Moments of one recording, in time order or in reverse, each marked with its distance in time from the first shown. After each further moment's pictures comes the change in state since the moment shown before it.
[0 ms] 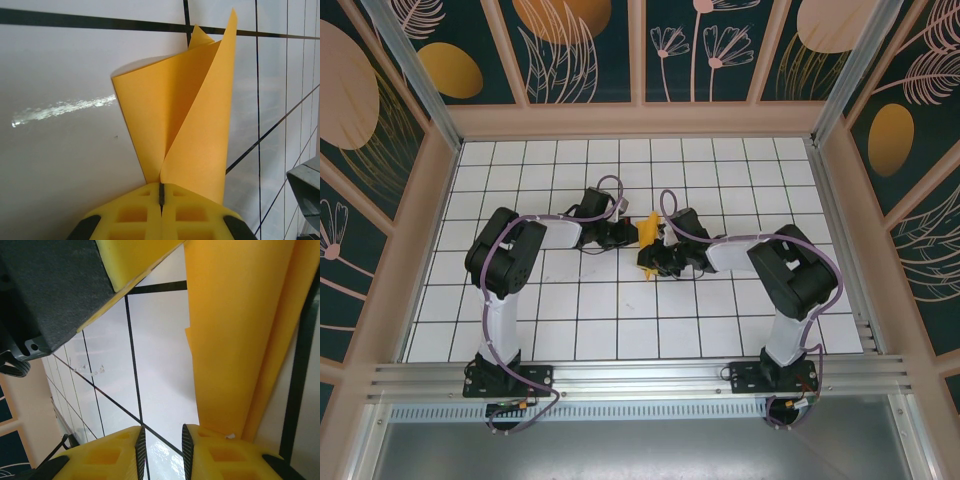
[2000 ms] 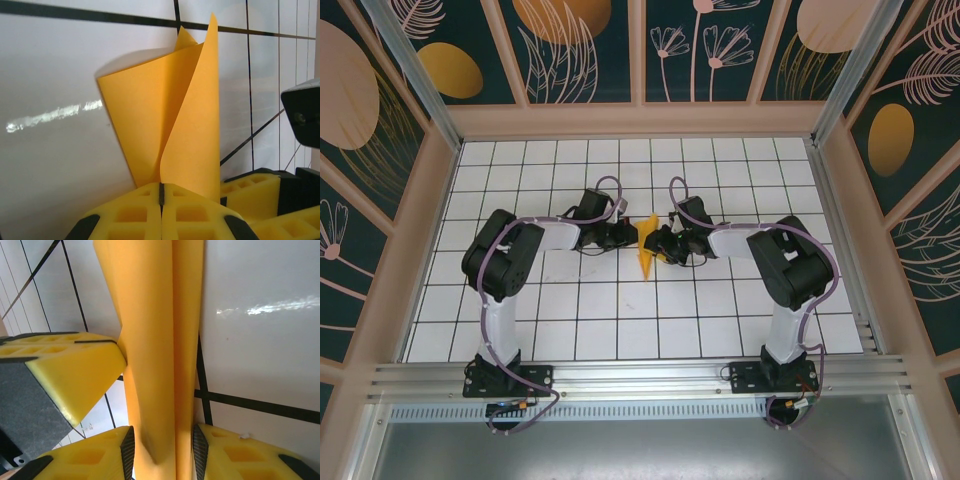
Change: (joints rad) left arm 0.000 -0.030 -0.028 0.019 -0.001 -0.008; right arm -0.082 0.069 0.106 -0.088 0.080 0.019
